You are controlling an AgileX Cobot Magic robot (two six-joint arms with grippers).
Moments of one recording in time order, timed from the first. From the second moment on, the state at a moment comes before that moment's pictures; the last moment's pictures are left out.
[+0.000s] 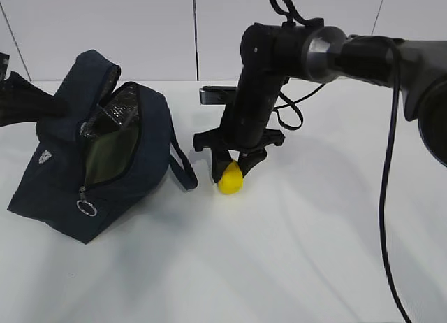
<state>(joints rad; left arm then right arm) 0.23 1.87 -1.18 -1.21 1.18 0.95 0.47 2.41 -2.05 0.26 1.18 0.04</state>
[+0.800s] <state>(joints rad) 0.23 1.87 -1.18 -1.15 1.15 0.95 0.47 2.34 -2.35 0.52 1.24 0.04</state>
